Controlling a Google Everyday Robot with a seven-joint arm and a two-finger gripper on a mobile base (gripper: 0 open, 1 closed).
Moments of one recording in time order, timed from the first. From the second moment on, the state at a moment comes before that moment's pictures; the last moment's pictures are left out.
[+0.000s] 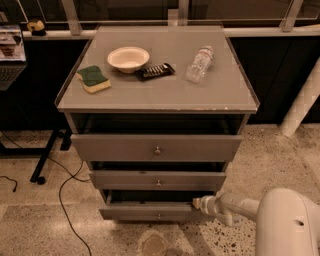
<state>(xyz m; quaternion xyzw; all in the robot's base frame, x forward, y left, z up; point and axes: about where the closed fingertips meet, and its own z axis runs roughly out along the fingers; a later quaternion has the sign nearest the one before) 0.624 -0.218 0.193 -0.02 0.94 0.18 0.29</state>
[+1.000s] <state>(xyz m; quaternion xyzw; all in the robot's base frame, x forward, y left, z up) 0.622 -0.204 0.191 -0.01 0.94 0.20 0.27</state>
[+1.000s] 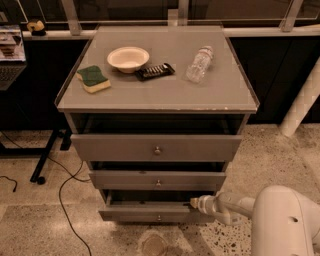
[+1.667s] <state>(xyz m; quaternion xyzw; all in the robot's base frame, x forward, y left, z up) 0.618 -0.203 0.174 -0.01 0.95 0.20 0.23</state>
